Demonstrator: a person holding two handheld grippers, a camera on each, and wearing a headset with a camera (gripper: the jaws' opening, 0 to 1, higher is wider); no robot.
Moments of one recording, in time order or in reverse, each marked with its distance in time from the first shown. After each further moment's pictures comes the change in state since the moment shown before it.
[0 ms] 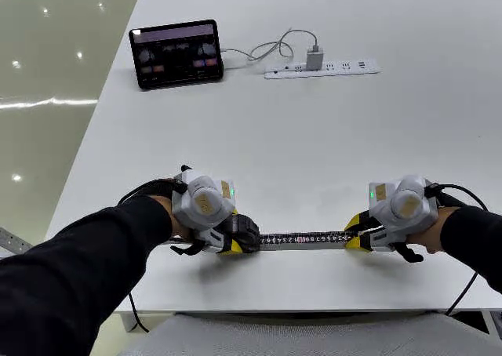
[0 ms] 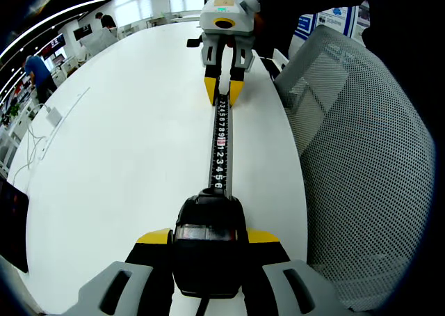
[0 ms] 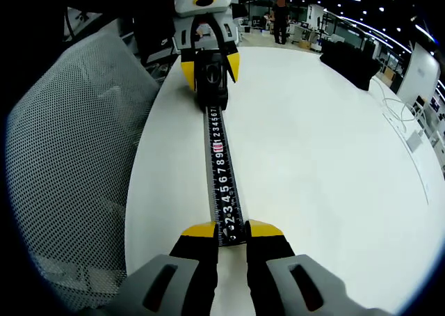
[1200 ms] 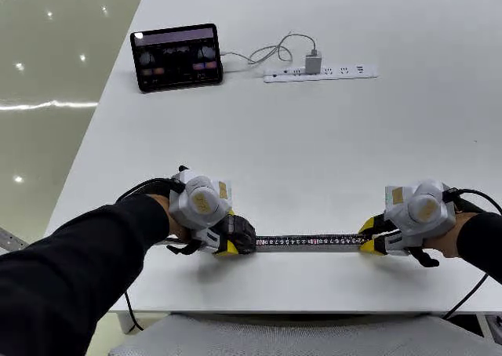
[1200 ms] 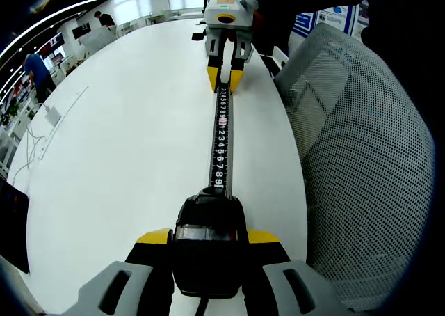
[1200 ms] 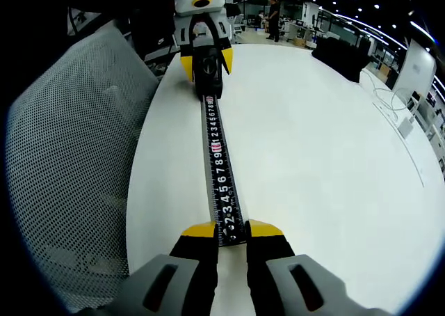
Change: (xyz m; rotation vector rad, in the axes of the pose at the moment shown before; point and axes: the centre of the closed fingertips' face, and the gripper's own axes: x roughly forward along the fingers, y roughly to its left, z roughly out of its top) left arm 0.000 0.000 -0.001 0.004 0.019 -0.001; right arm -0.020 -0.004 -0.027 0.029 0.007 -0.020
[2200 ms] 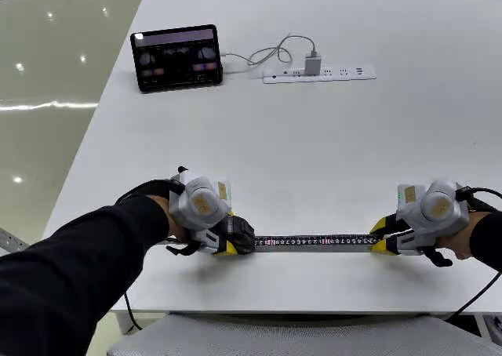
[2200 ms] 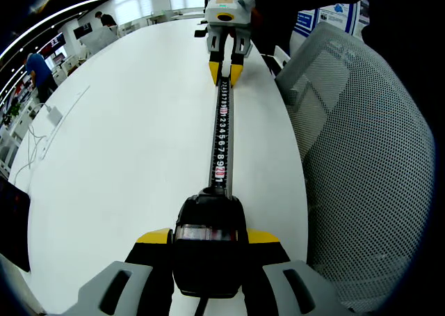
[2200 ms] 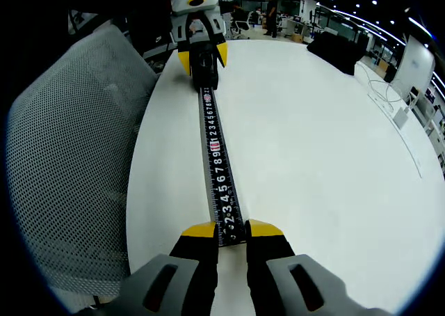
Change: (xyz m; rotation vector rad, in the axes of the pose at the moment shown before) left arm 0.000 0.000 -0.001 -0.003 0.002 0.012; right arm -0.016 0.002 -0.010 0.014 0.024 -0.005
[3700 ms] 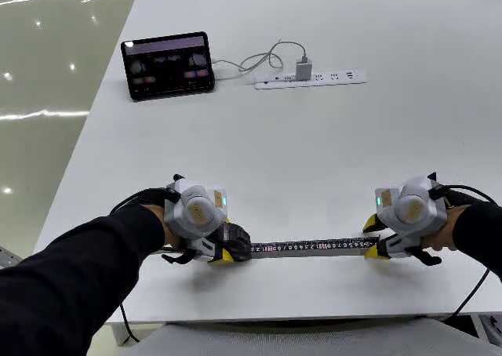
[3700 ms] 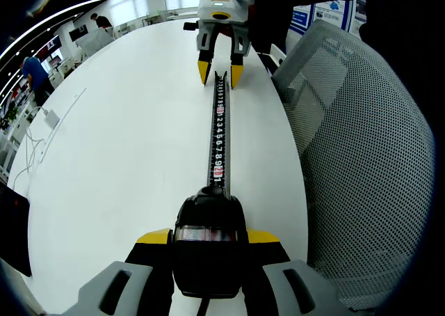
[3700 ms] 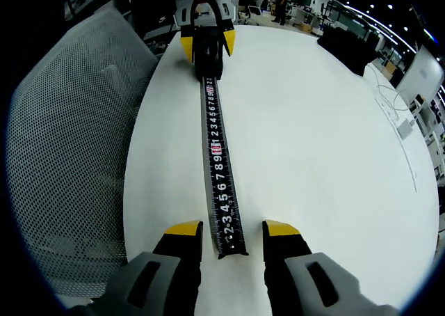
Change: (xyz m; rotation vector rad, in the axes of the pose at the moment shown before) left arm 0.000 -0.001 0.001 0.023 0.002 -0.012; right arm 0.006 -0.006 0.002 -0.063 0.113 -0.020
